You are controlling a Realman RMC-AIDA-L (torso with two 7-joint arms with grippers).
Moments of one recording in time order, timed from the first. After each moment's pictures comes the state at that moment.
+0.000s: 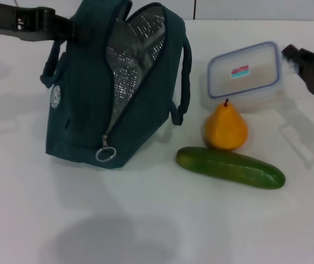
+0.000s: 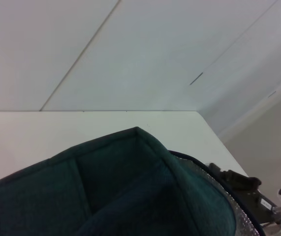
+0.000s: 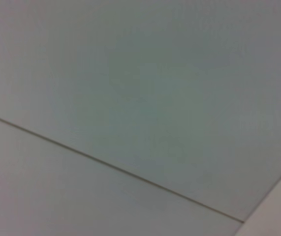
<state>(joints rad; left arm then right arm) -0.65 -1.95 0.64 1.14 2.11 1.82 -2.50 0.64 2.03 -1.04 0.00 -0.83 -1.23 1.64</state>
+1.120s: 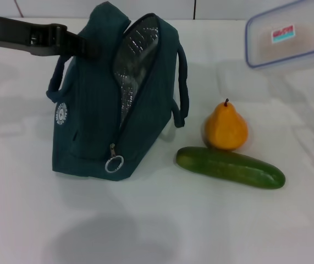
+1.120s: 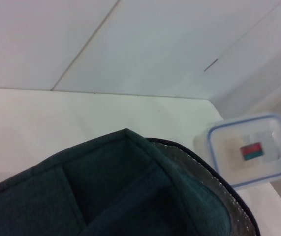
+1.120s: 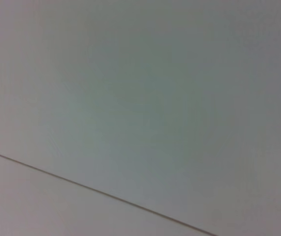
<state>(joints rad) -0.66 -1.97 0.66 1.10 2.16 1.78 -2.49 0.58 2.03 -1.02 -0.02 -0.65 -1.53 1.69</state>
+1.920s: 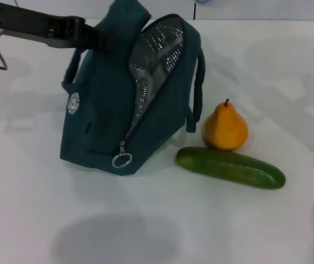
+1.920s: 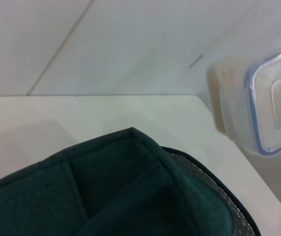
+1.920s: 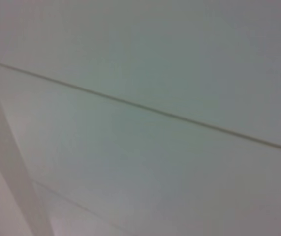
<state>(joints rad) -0.70 -1.98 0.69 1.10 2.16 1.77 -2.50 0.87 2.03 -1.04 -0.03 -0.64 -1.60 1.79</state>
